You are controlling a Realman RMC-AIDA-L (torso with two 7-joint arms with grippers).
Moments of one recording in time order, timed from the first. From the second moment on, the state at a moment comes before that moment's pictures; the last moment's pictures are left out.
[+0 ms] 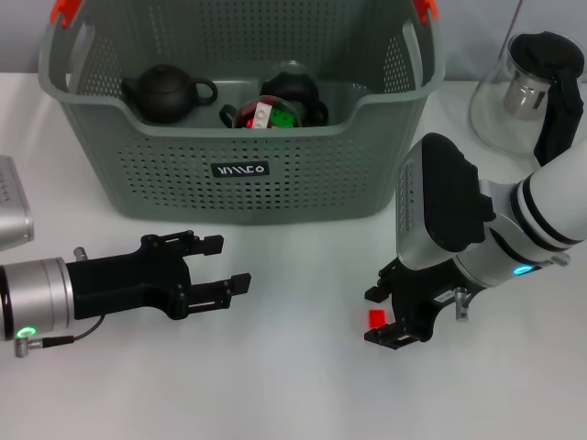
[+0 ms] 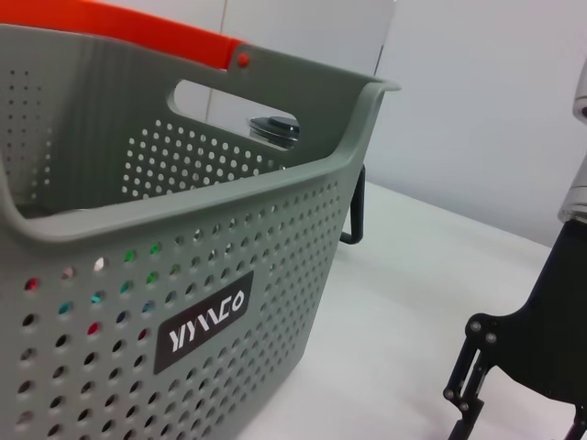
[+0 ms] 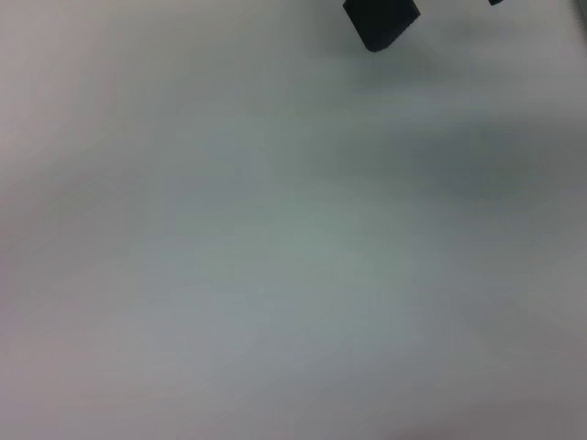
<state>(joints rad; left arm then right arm) -0.43 -2.16 0.56 0.67 2.12 1.51 -1.25 0.72 2.10 -1.56 -0.90 -2.35 -1.26 1.85</state>
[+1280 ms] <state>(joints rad) -0.43 -2.16 0.56 0.64 2.12 1.48 -1.25 0.73 2.09 -1.17 -1.11 -2.24 -1.65 1.84</state>
